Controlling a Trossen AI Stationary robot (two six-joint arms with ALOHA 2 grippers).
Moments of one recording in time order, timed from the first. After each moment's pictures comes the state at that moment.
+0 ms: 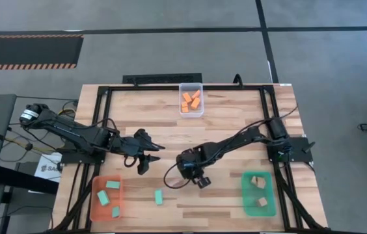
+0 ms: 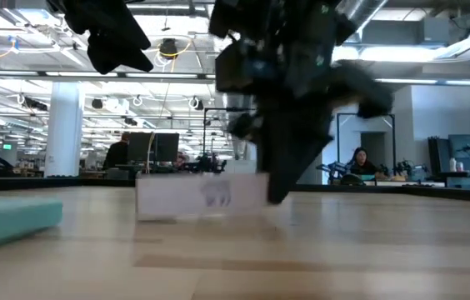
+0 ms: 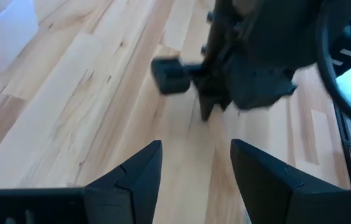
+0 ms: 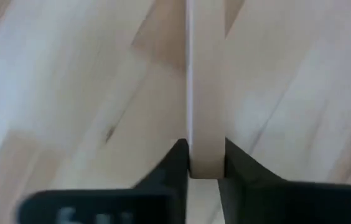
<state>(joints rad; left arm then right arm) -0.28 1.13 0.78 -0.35 -0.22 -0.50 0.21 2.10 1.44 -0.54 -0.13 -0.24</state>
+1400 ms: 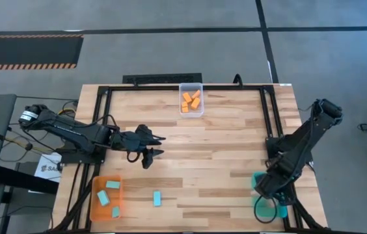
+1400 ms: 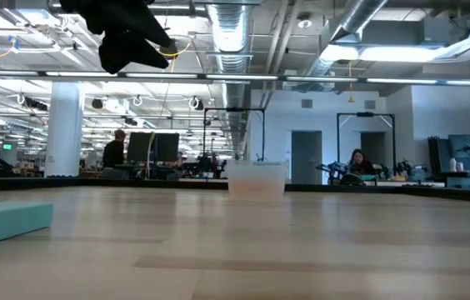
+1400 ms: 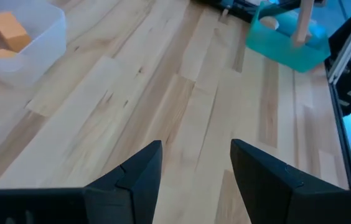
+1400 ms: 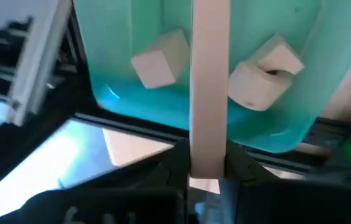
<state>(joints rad) -0.23 1.12 0.78 -0.28 -0.27 -0.54 0.83 1.32 1.02 -1.26 -0.42 0.75</state>
